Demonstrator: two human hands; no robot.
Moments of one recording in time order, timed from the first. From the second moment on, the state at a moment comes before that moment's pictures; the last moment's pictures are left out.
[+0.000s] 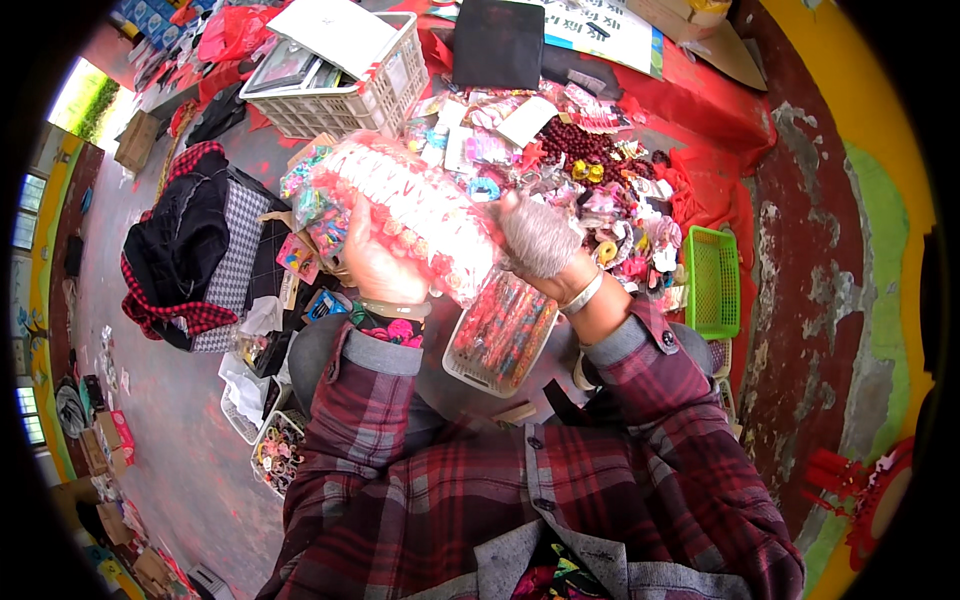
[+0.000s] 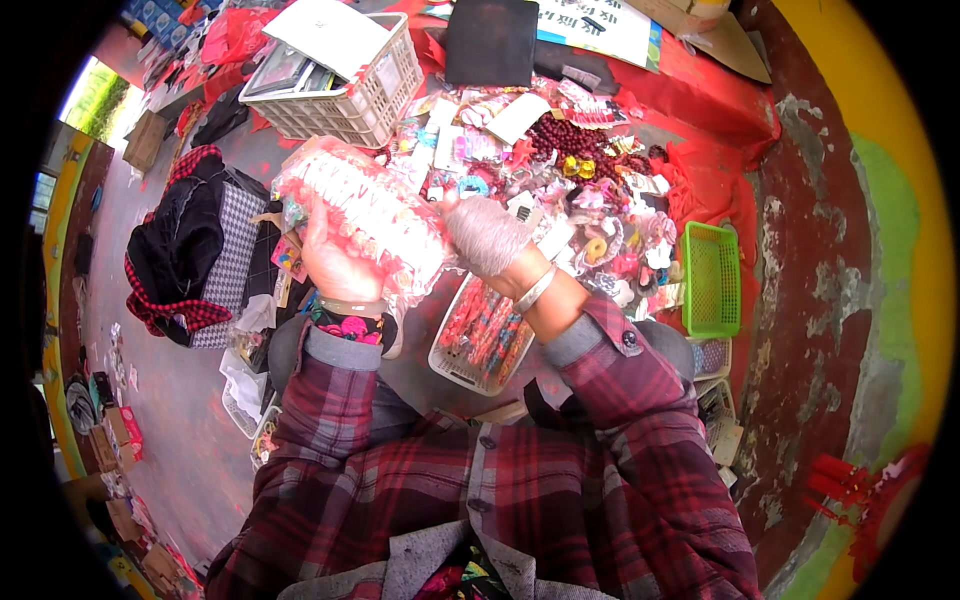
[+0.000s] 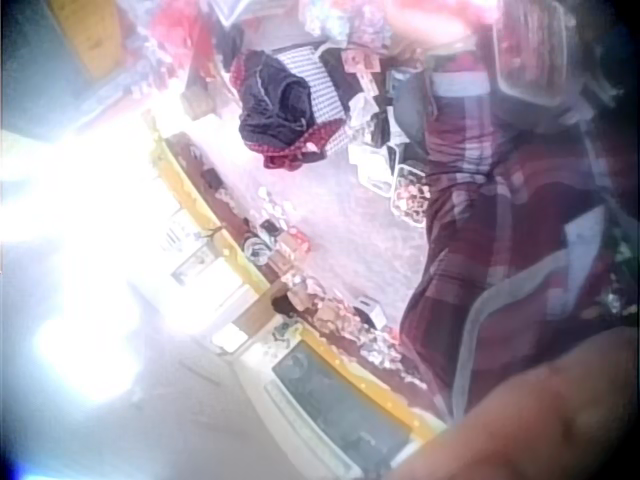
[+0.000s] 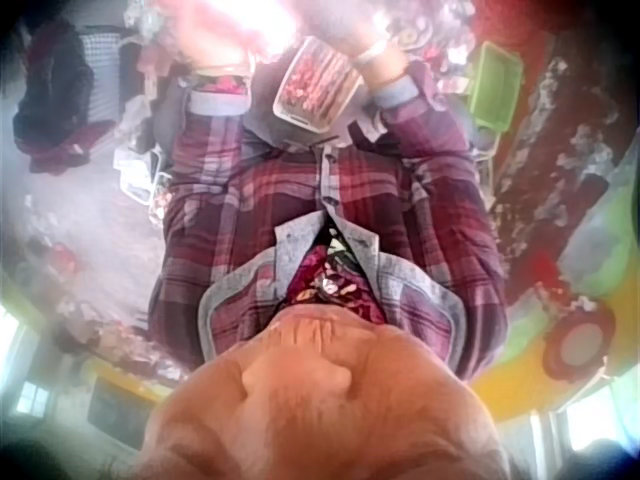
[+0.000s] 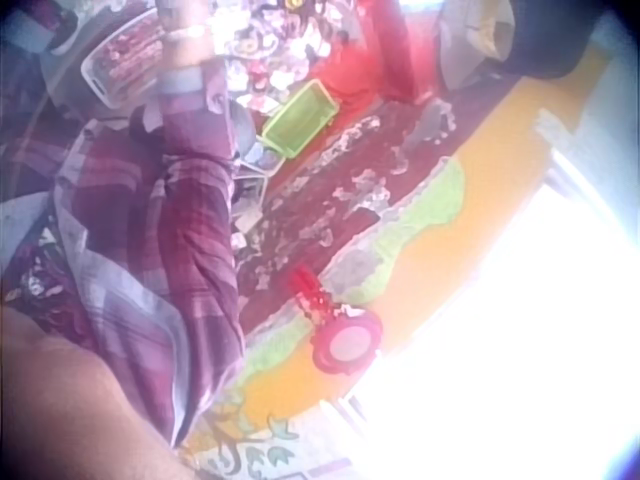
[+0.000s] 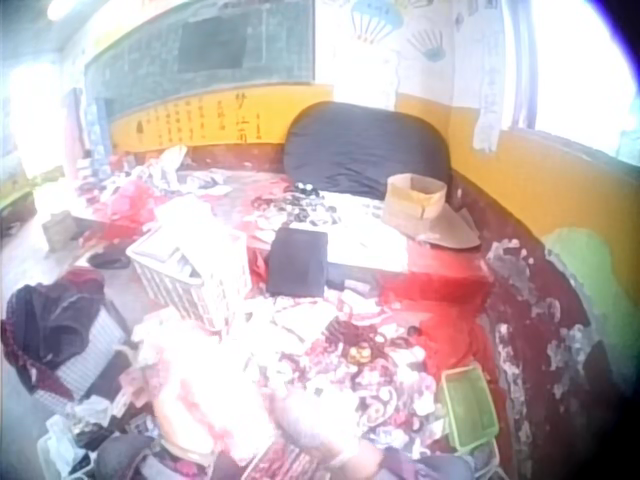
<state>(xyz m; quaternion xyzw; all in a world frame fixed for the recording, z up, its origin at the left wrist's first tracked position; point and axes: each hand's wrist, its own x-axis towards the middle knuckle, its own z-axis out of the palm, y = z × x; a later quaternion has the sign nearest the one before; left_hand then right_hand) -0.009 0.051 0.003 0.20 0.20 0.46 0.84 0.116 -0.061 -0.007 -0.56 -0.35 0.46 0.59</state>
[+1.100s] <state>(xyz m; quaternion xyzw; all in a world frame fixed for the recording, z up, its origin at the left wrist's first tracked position) -0.017 0.051 0.004 0.20 0.25 0.41 0.85 0.135 -0.068 0.026 -0.74 -0.35 0.04 0.57</state>
